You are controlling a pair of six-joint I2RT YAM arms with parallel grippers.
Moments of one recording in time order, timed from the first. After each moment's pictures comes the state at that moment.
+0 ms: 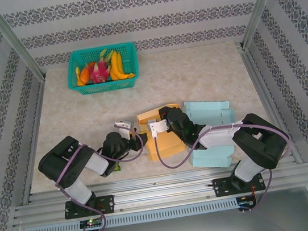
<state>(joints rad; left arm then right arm) -0.60 1.69 0.27 1.07 0.10 -0.35 0.79 1.55 0.60 0.56 0.34 -1.38</state>
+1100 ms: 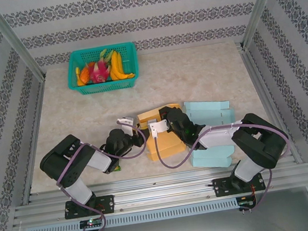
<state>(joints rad) -0.62 1.70 0.34 1.06 0.05 -0.34 0.79 1.56 0.59 0.58 0.34 -1.39</state>
